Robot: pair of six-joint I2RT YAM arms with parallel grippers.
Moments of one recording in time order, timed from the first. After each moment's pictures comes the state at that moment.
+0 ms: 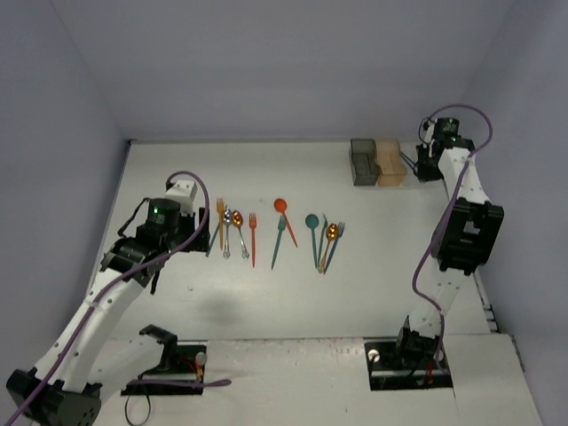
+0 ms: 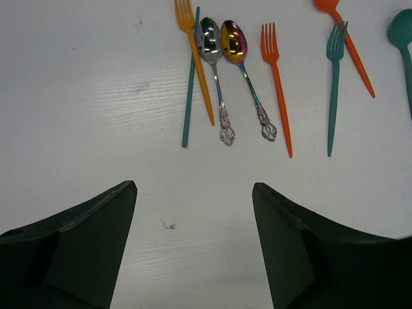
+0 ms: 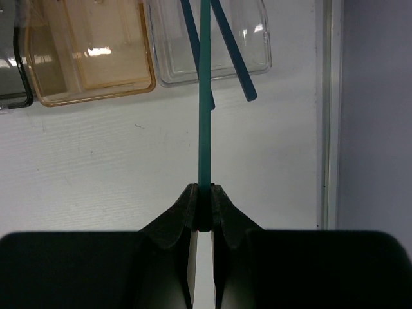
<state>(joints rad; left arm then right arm) -0.38 0.90 0.96 -0.75 -0.13 -0.19 -0.20 2.01 1.77 -0.74 0.03 -0.12</state>
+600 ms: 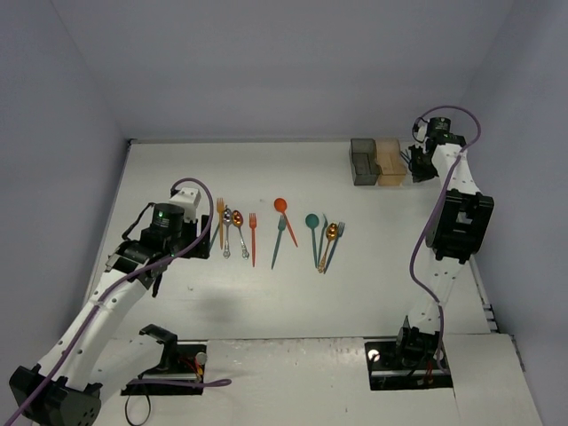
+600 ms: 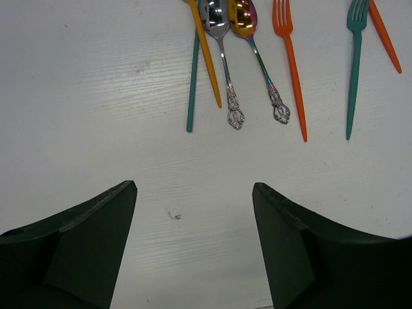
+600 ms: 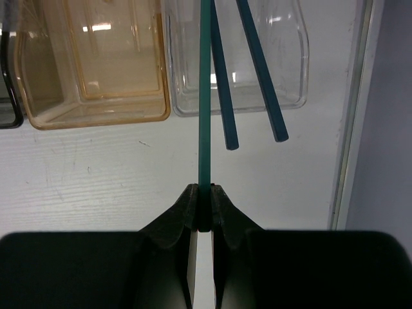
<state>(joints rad) -0.38 0.90 0.90 -0.75 -0.13 -0.17 -0.19 2.16 1.90 -0.79 0.00 -0.18</state>
